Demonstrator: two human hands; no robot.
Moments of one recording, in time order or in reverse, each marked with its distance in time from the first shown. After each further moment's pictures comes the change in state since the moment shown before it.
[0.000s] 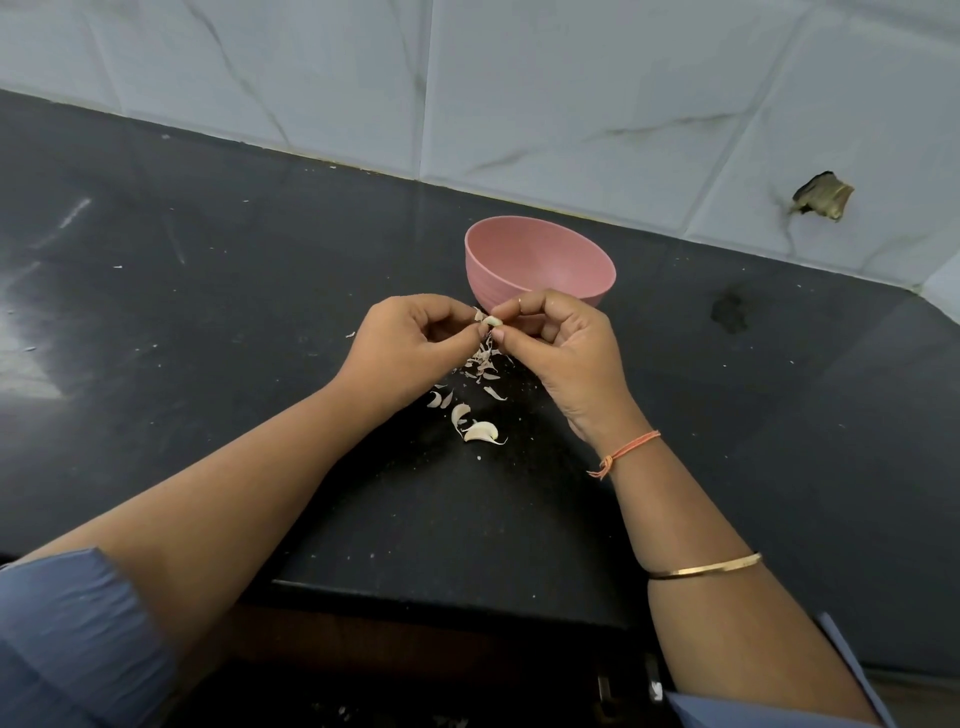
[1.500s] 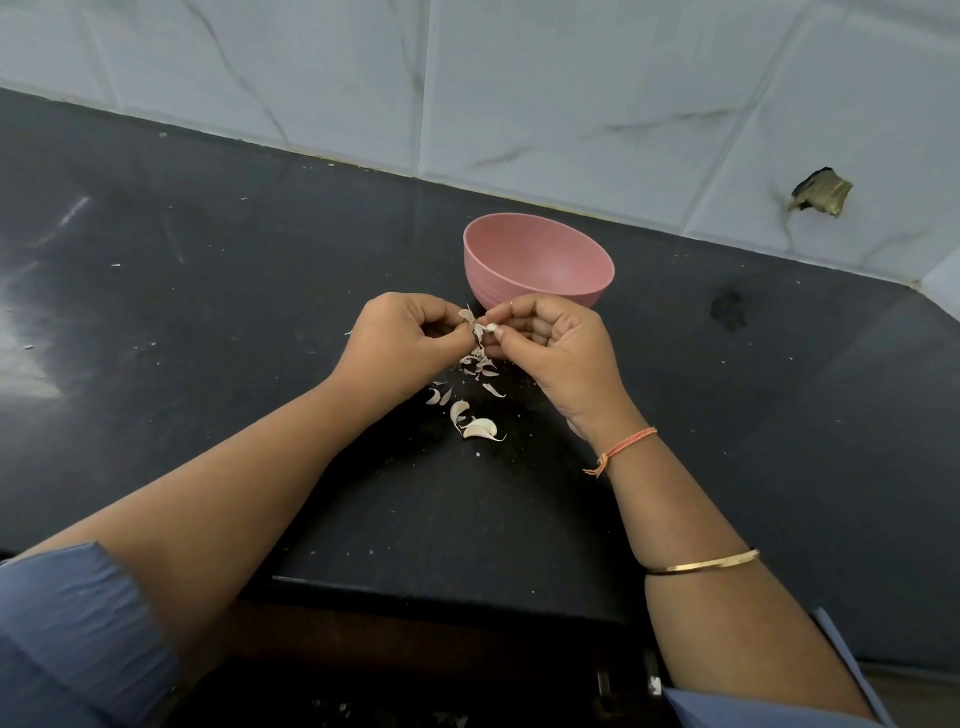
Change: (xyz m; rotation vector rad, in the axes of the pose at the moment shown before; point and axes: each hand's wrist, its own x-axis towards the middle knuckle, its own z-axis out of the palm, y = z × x) left_hand 0.000 0.004 -0.002 0.144 0.025 -0.009; right_hand -0.001 0.003 0.002 -0.042 -0.011 0.065
